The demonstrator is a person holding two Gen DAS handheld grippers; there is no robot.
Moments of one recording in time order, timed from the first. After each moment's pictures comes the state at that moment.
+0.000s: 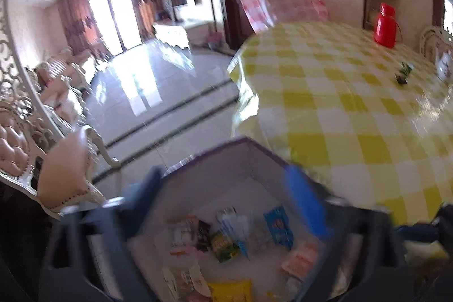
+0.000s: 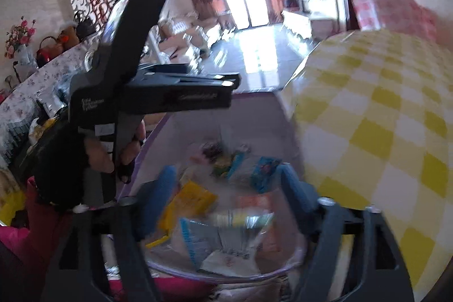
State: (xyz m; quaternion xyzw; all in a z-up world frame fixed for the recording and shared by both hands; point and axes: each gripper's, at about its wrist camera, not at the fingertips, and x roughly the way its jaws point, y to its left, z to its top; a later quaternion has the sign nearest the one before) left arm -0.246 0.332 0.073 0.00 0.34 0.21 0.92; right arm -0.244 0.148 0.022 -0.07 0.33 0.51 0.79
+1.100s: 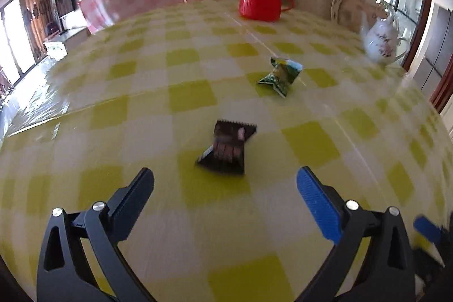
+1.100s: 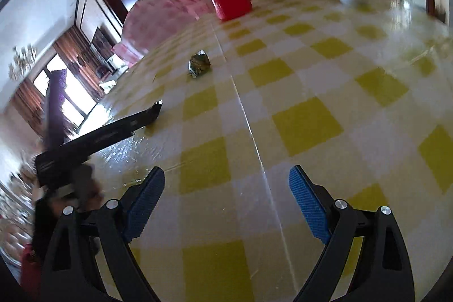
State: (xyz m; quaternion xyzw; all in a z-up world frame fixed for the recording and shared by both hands) left arm 0.154 0.004 0.022 0.01 0.41 -0.06 0.91; right arm 0.025 -0.224 -0.010 0.19 0.38 0.09 0.90
